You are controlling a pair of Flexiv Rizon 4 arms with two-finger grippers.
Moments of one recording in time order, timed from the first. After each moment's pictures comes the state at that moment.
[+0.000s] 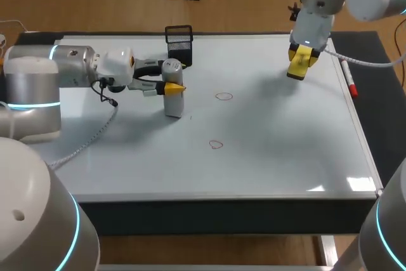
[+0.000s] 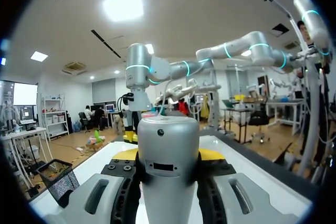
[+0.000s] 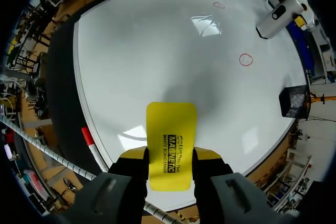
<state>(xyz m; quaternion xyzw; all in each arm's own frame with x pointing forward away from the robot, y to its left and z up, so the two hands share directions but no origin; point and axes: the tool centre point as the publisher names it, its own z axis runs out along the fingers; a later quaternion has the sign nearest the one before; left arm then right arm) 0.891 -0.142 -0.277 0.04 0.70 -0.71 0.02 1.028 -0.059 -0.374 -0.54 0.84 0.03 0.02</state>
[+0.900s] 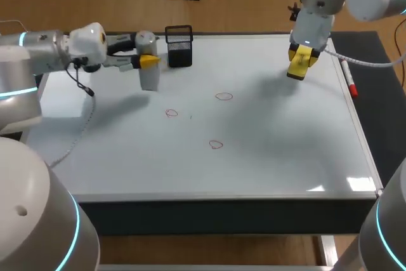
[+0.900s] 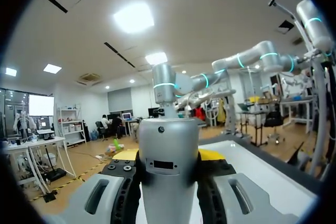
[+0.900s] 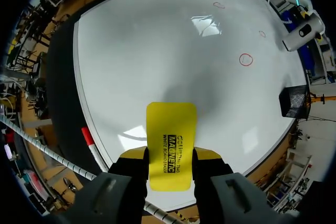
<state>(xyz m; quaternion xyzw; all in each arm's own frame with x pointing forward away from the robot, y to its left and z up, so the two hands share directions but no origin) 0.954 -0.070 -0.231 0.01 0.68 -0.73 0.09 1.028 -0.059 -0.374 -0.54 0.84 0.03 0.02</state>
